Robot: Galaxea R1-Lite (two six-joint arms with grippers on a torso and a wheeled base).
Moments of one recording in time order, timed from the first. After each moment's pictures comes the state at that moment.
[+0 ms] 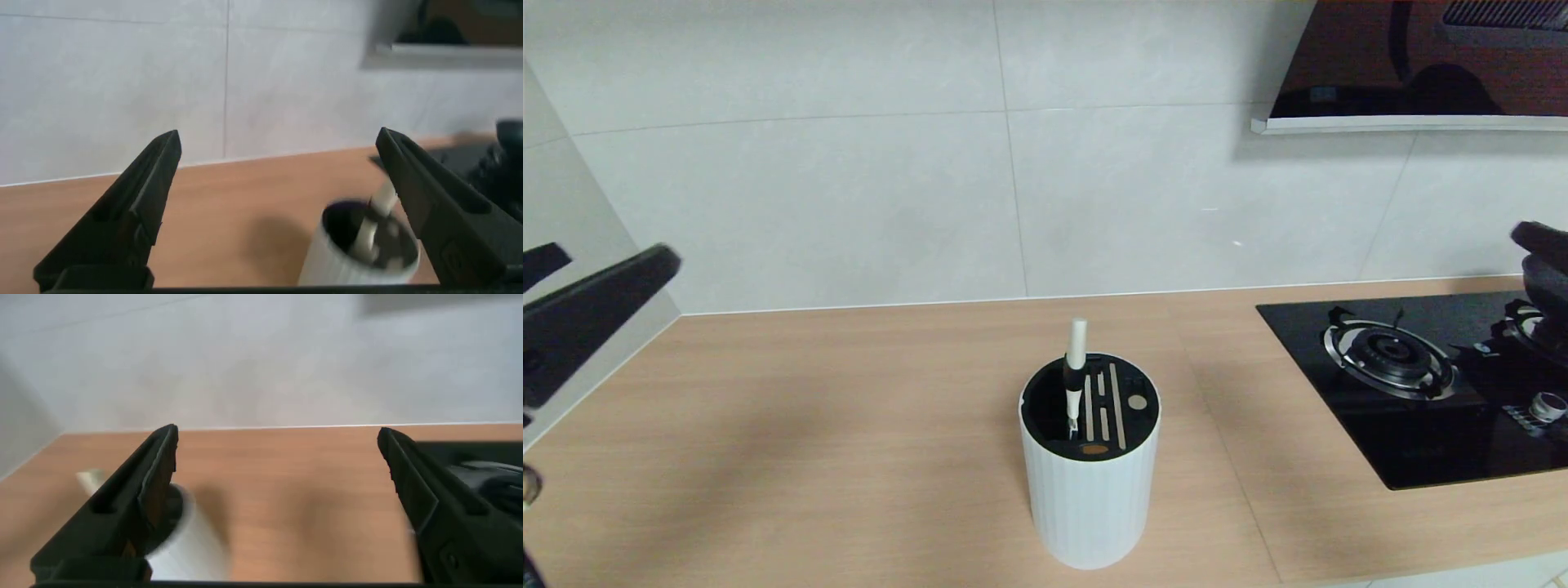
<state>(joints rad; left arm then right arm) -0.57 0.84 -0.58 -0.45 0.29 -0.05 0.33 0.94 -0.59 -0.50 -0.08 0.16</state>
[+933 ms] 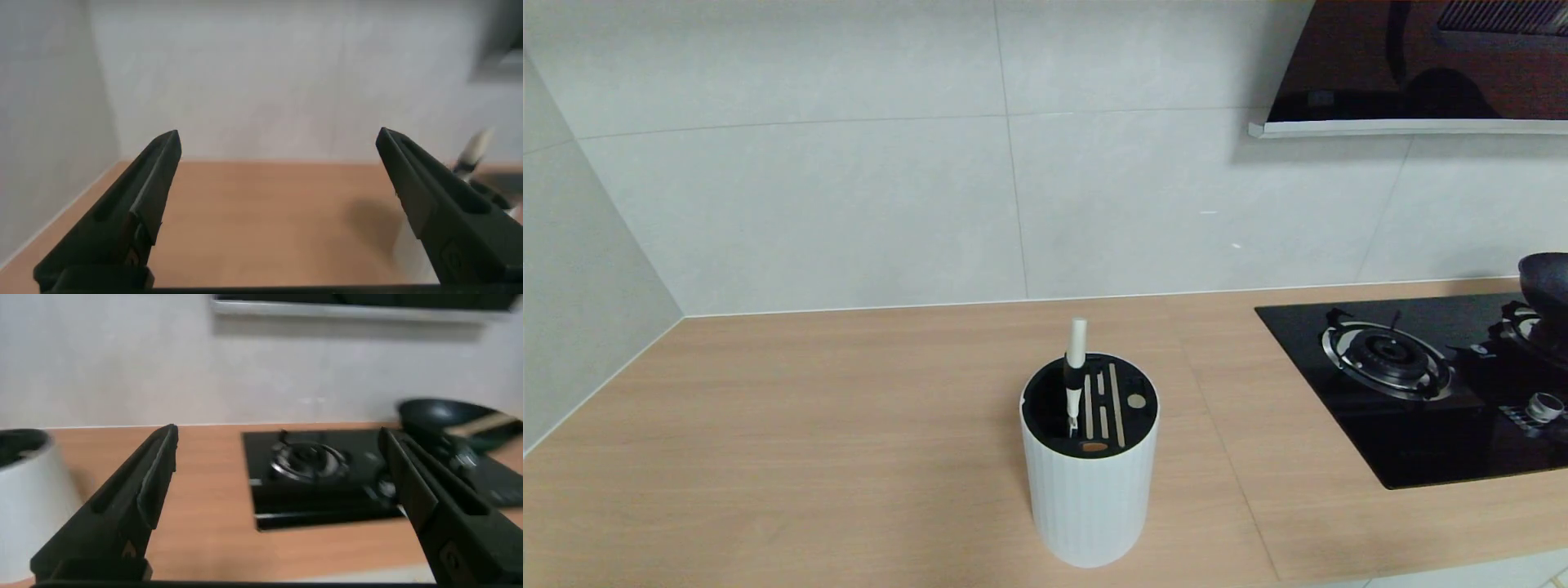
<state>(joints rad) -0.02 0.05 -0.63 0.29 0.14 0.01 0.01 0.06 -0.33 0.03 -0.14 -0.07</state>
